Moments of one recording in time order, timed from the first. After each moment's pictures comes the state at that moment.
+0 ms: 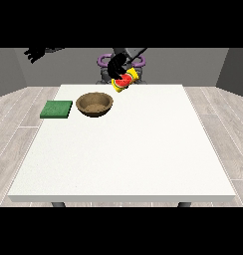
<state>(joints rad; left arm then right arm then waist) -1.00 0.04 -0.81 -0.59 -1.58 0.06 0.42 -0.33 -0.40 -0.38 -1.15 -0.39 0.31 0.02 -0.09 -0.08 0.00</state>
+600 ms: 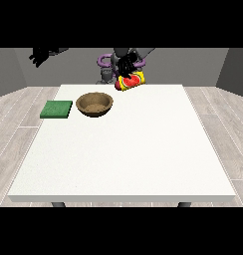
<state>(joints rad) -0.90 0.07 -0.64 -0.71 -1.53 0.16 0.37 -0.30 -0.38 -0.38 -1.18 -0.38 0.27 0.03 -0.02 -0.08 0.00</state>
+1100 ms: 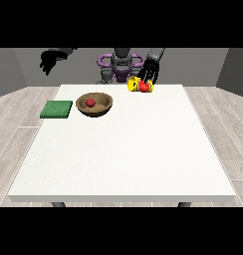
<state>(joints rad) -0.64 0.07 -0.35 -0.89 -1.07 0.43 0.22 -0.28 -0.34 -0.37 -1.21 -0.36 0.18 0.03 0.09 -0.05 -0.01</state>
